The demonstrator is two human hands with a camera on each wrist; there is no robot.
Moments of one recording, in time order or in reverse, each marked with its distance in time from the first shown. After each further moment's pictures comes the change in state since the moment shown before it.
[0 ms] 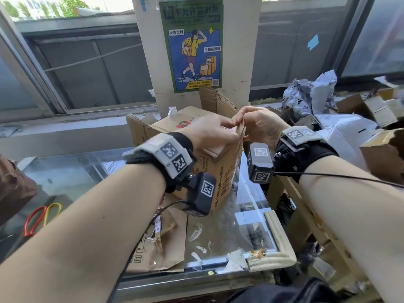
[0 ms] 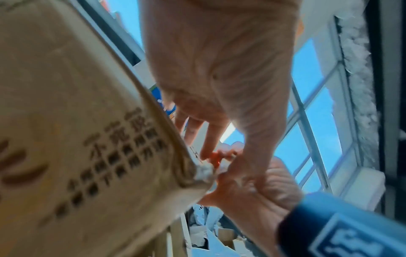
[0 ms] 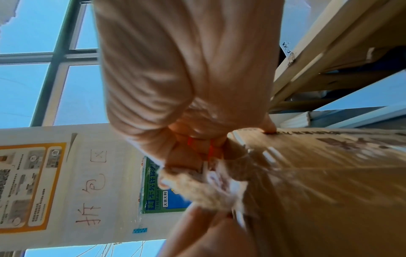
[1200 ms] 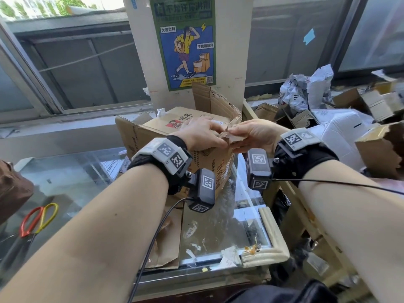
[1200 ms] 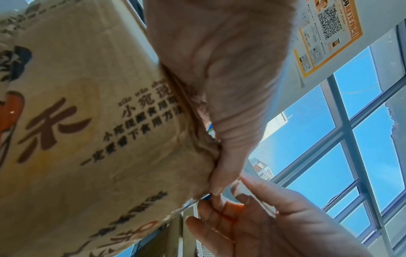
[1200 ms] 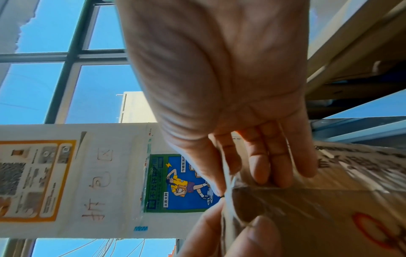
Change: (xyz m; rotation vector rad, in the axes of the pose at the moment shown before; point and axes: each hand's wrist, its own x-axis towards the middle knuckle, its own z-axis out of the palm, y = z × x) left_hand 0.018 -0.007 0.018 -0.019 -0.016 -0.068; right_hand -0.011 0.013 -0.012 -0.179 0.040 0.302
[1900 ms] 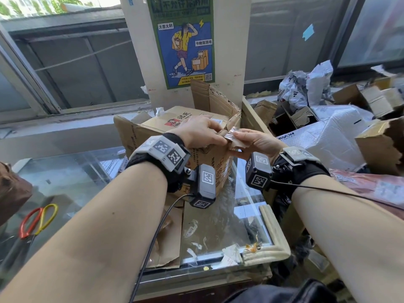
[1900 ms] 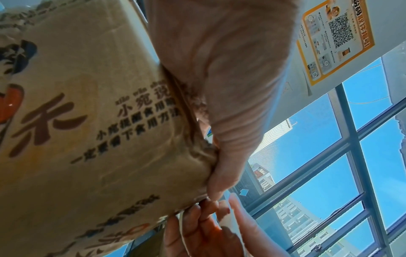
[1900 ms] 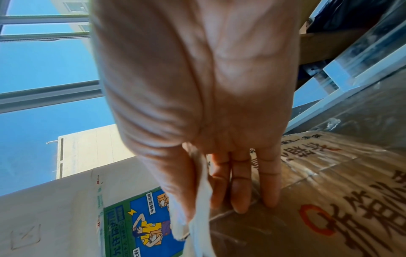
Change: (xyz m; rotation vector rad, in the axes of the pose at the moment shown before) left_hand 0.002 -0.003 -0.002 -0.062 -0.025 0.003; right_hand 0.004 0.037 0.000 0.479 -0.170 -0.054
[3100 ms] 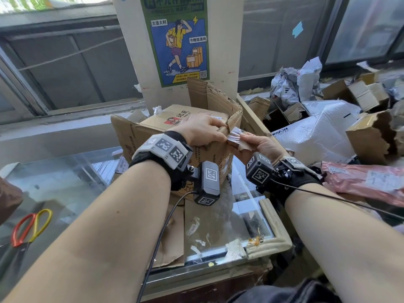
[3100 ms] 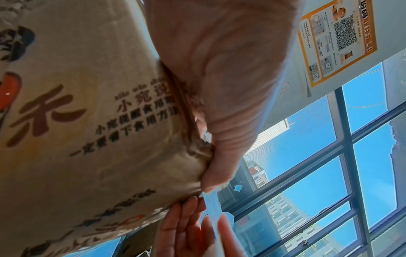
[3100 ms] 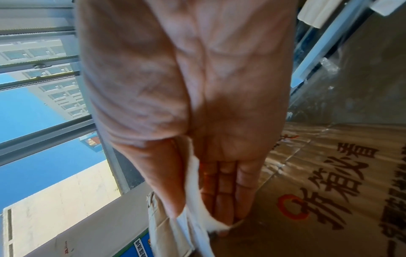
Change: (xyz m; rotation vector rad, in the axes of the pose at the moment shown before) left_hand -0.006 0.000 -0.002 -0.036 -0.069 0.031; right_hand -0.004 0.029 0.002 0.375 0.181 -0.077
